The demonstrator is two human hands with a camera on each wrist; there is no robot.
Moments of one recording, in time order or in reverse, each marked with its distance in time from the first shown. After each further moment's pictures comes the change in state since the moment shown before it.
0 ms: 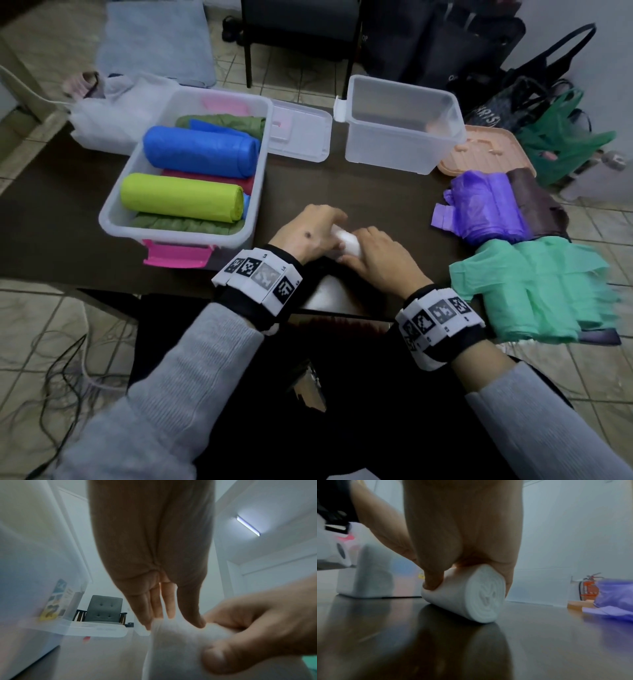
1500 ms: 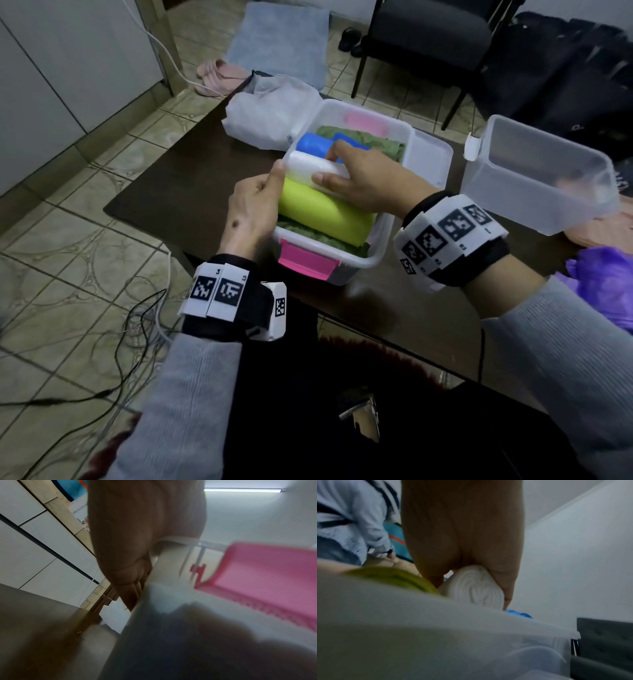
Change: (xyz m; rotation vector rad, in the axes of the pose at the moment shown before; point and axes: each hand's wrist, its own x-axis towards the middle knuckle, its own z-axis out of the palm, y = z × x) left_hand -0.096 -0.131 -0.102 -0.633 0.791 -0.449; right_hand 0.106 -0.196 -0.083 0.045 -0.083 -0.402
